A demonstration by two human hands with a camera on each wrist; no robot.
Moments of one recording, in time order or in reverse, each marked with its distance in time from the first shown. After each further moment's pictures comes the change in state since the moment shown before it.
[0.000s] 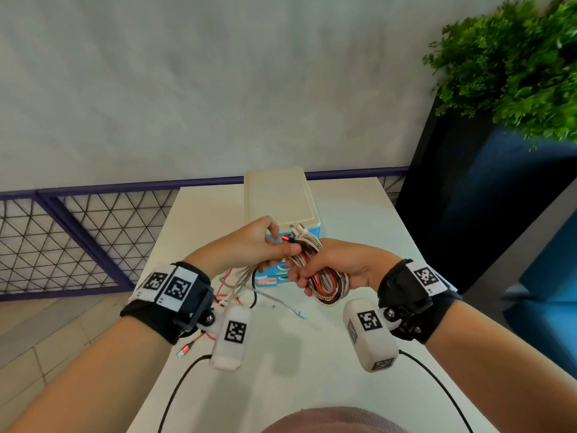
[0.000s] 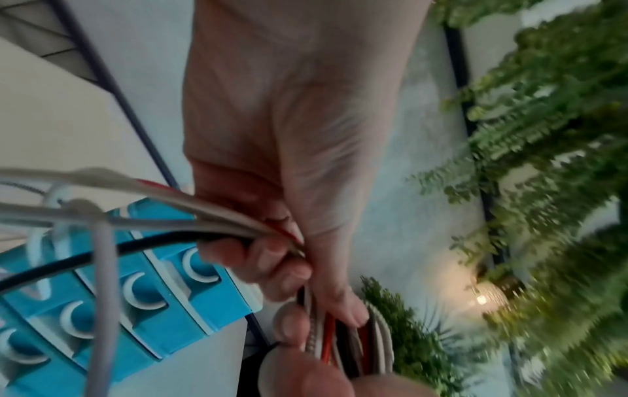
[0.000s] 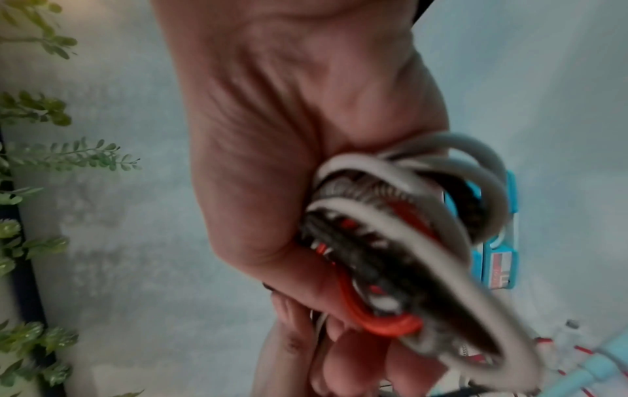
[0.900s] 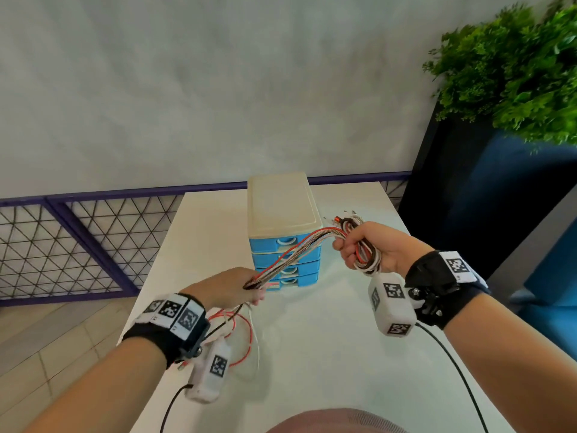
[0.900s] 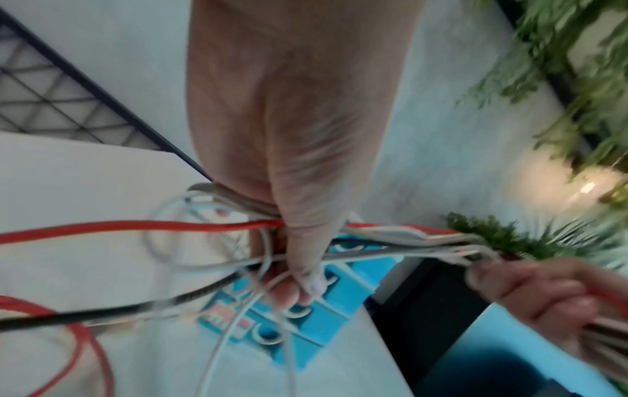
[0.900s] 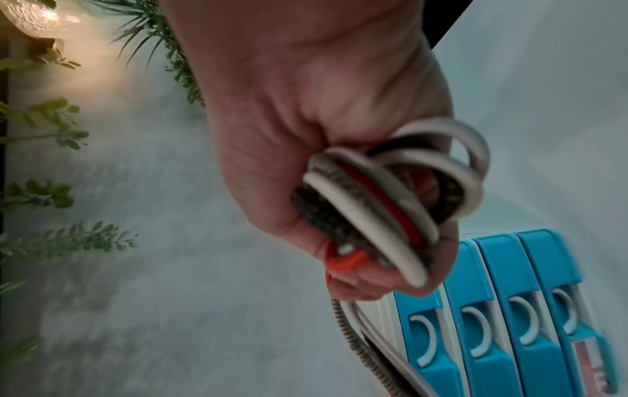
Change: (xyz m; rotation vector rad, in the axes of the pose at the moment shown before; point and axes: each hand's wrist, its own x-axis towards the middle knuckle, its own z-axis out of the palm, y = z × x) left_hand -0.003 -0.091 -0.001 0.420 -0.156 -0.040; right_hand -0.020 -0.010 -0.046 0.413 0.420 0.032
